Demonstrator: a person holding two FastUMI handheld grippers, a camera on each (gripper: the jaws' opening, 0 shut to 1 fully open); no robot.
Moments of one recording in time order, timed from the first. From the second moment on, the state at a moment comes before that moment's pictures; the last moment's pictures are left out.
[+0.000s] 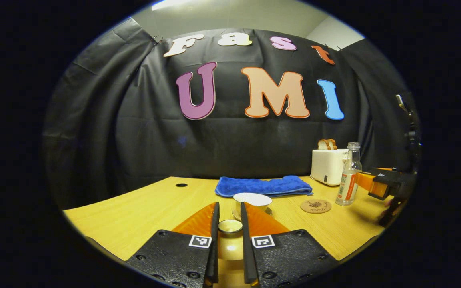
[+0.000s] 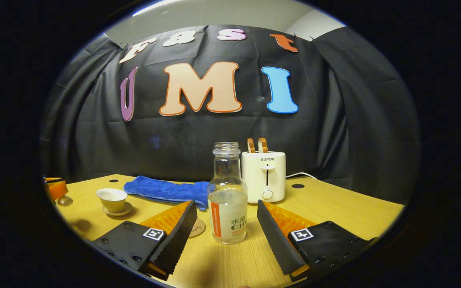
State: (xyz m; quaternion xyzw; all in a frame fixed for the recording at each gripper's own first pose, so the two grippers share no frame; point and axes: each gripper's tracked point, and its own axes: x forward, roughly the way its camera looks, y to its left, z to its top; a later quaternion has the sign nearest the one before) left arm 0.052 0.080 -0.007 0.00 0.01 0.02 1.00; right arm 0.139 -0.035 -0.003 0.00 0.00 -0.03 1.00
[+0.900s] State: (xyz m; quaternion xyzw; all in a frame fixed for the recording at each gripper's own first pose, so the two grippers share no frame) left arm 0.040 0.080 -0.005 0.00 0.00 0.02 1.00; right arm 0.210 -0.039 -0.007 0.00 0.01 -0.05 1.00
